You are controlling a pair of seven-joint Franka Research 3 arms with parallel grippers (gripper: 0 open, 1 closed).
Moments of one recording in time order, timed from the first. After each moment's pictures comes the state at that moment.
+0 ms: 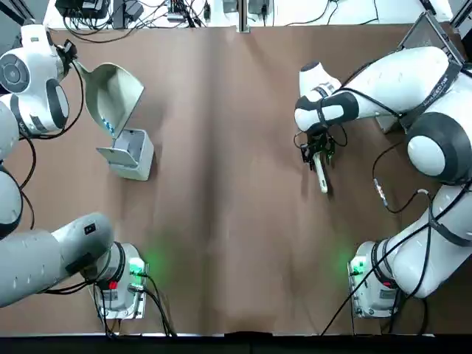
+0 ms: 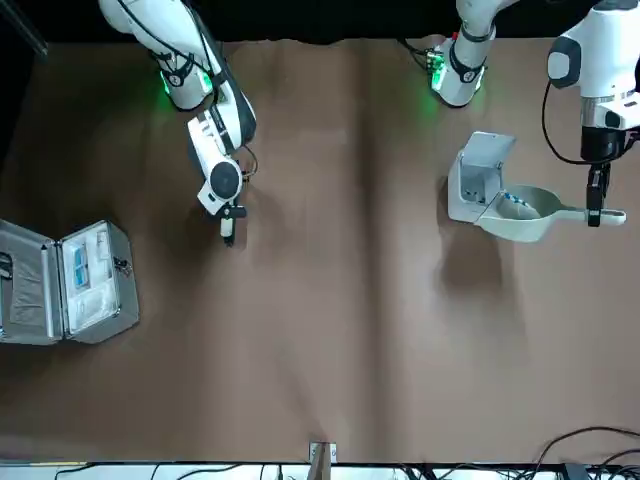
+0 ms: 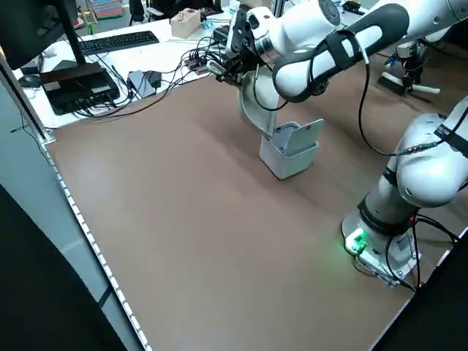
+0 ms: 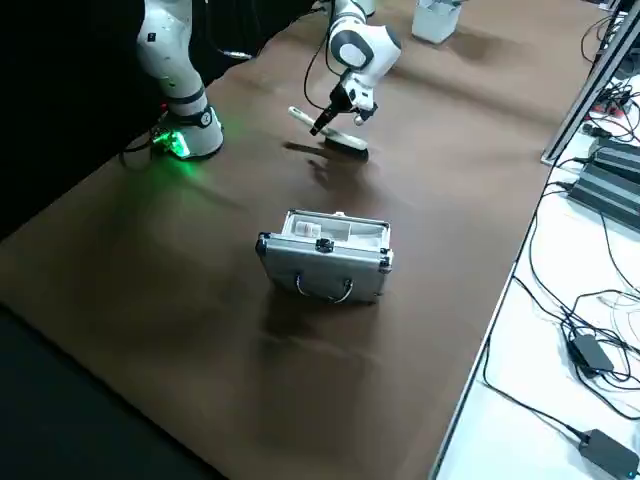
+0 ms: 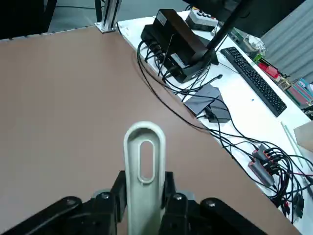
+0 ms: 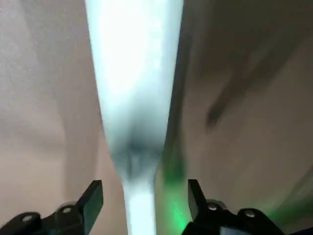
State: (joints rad) left arm 0.42 -0.30 -0.17 -2.69 0.05 3.24 -0.75; right arm 0.62 0.33 -0.08 -2.24 0.03 1.97 0.47
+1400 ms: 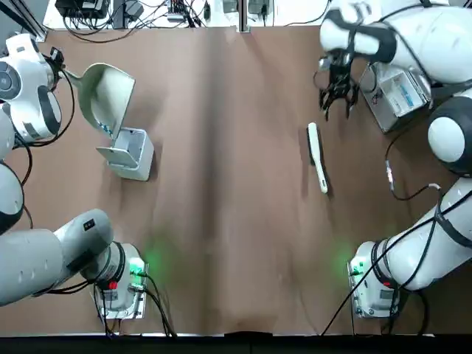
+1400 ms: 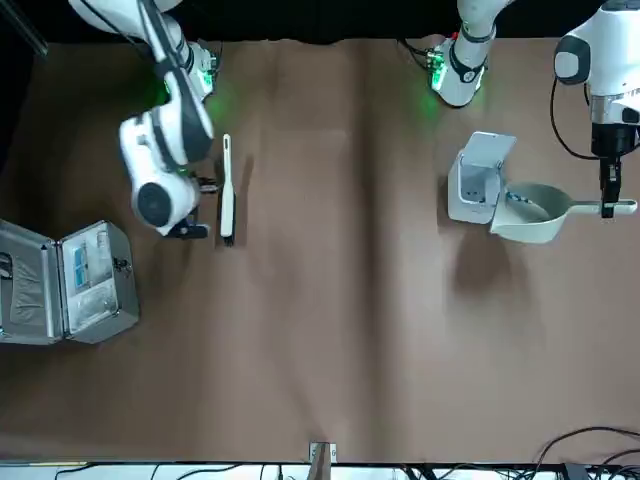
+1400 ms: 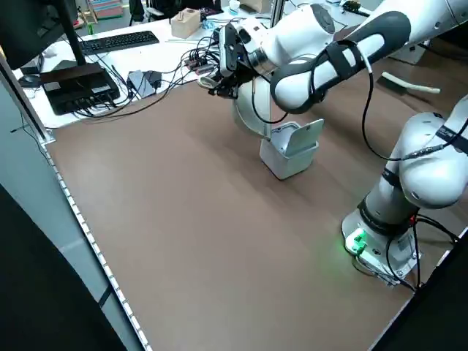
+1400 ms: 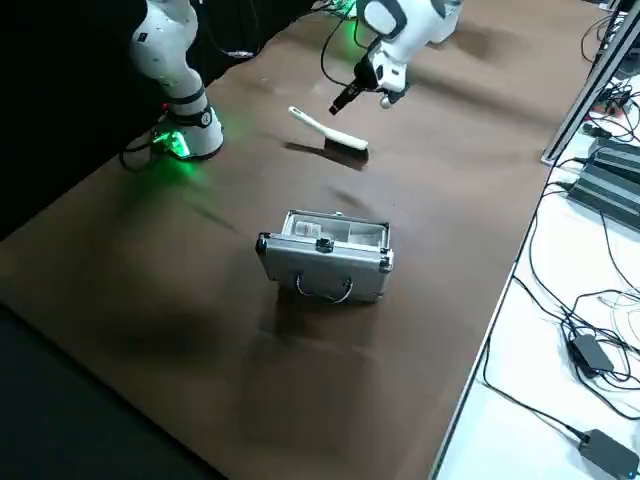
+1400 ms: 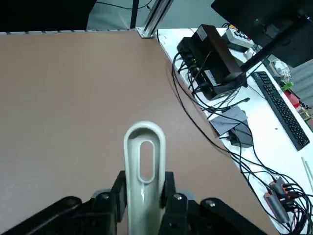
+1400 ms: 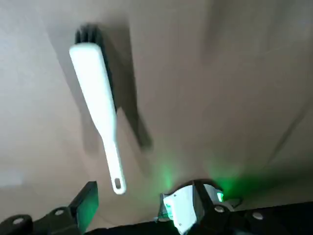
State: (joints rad) left arm 0.52 -0.30 -0.18 -2.71 0.05 3.24 -0.85; right arm 0.40 0.25 -0.08 -1.90 0.07 1.56 0.31
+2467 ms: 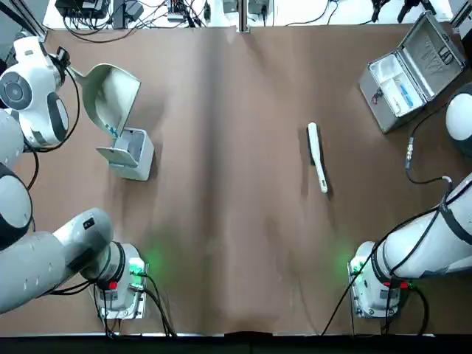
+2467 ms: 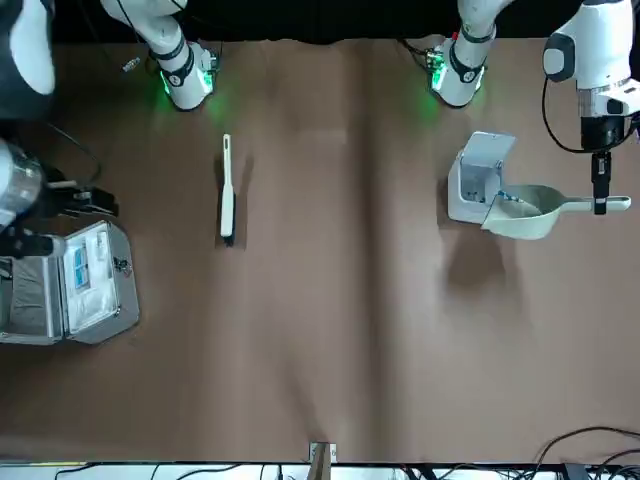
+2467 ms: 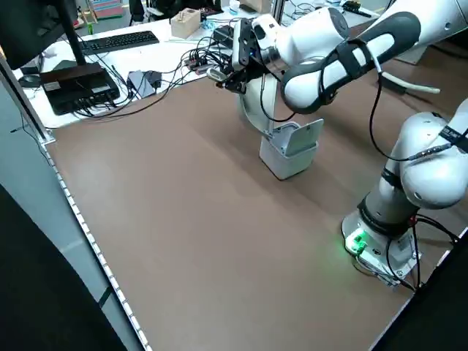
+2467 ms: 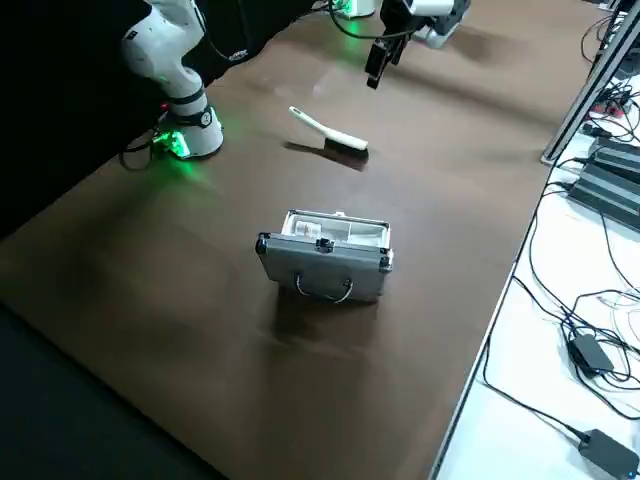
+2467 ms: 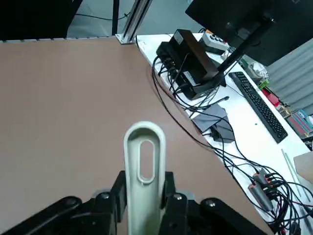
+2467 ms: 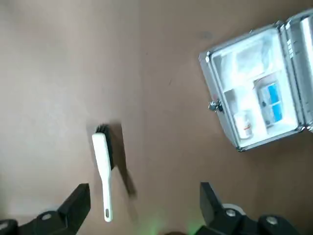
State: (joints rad) left arm 0.56 -0.35 -0.27 -2.78 0.05 3.34 -0.86; right arm 0.11 0.24 -0.09 -1.33 0.07 1.41 0.03
